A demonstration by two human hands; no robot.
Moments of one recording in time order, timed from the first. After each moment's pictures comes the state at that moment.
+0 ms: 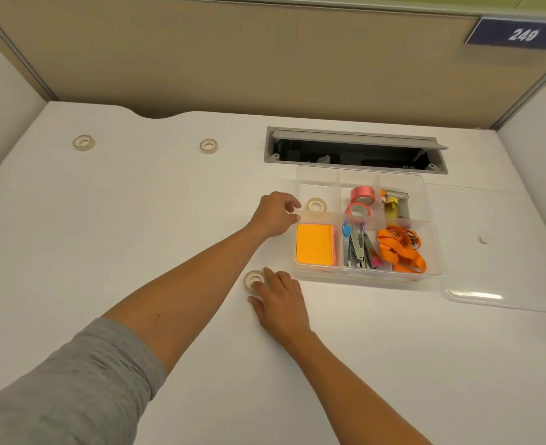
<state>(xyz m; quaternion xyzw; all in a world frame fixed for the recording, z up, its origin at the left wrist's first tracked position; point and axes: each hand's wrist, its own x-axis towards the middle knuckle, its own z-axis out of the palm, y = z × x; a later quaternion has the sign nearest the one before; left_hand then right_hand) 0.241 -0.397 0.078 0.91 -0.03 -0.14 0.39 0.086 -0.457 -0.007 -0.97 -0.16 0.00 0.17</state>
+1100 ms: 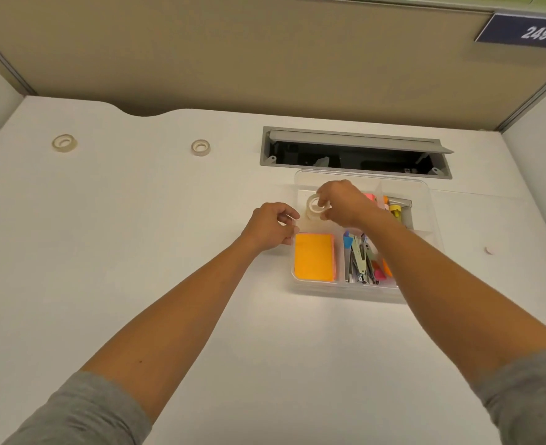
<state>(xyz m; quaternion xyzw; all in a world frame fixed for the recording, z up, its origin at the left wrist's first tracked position) 0.254 -0.387 0.062 0.82 0.04 -0.21 0.54 0.291 -0.566 0.085 -0.98 -0.09 0.13 0.12</state>
